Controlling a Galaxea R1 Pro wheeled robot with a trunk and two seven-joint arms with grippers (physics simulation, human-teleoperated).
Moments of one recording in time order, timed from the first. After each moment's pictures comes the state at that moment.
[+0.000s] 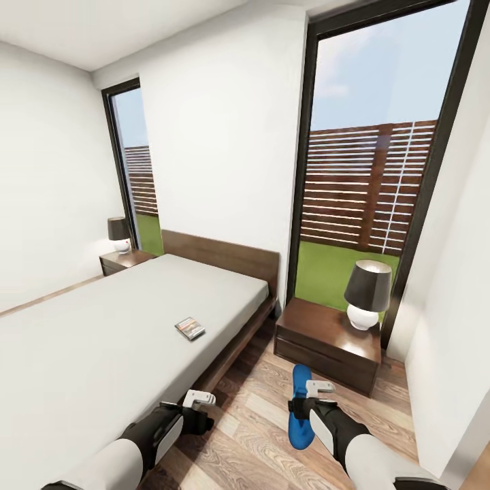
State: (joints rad) left arm -0.66 -0.07 -0.25 -0.27 0.12 0.35 -0.08; right arm -0.68 0.10 -0.07 -0.23 0.01 0.20 -0.09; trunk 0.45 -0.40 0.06
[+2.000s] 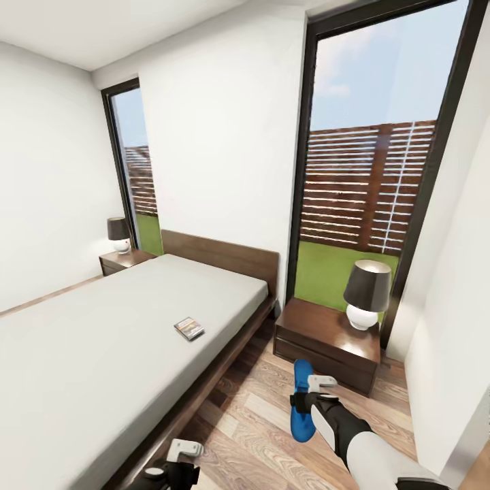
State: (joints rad) left arm -0.50 -0.07 -0.24 -0.15 0.12 0.05 0.04; right arm -0.68 0.09 -0.06 -0.27 0.01 0.21 -0.10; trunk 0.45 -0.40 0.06
